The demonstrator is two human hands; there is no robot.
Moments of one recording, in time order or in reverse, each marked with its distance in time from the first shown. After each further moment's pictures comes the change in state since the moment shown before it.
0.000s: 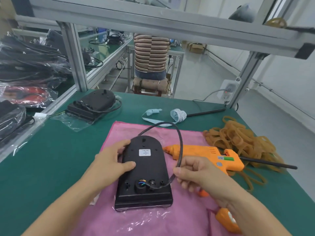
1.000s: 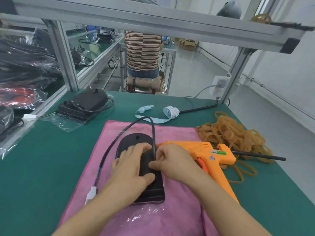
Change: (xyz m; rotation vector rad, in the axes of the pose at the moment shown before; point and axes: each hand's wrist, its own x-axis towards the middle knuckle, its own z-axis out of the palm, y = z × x) left_hand -0.028 0.033 0.041 0.181 -0.054 0.200; right_hand 0.040 -0.011 0.031 -0.776 0.217 -0.059
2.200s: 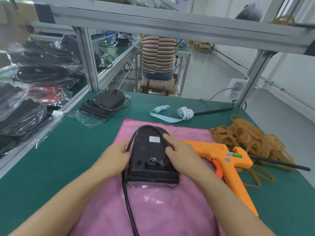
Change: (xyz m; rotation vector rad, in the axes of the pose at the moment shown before) left_hand 0.017 -0.049 -0.046 -0.094 0.010 -0.265; right_hand 0.014 -0.006 0.012 0.039 0.020 -0.015
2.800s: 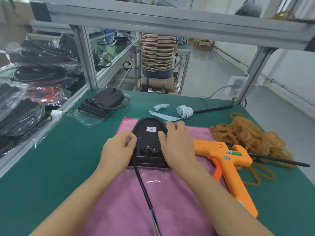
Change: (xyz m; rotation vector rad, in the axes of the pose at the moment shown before) left_hand 0.009 0.002 0.016 0.131 0.356 0.065; right_hand 0.008 -0.023 0.003 -0.199 0.337 0.000
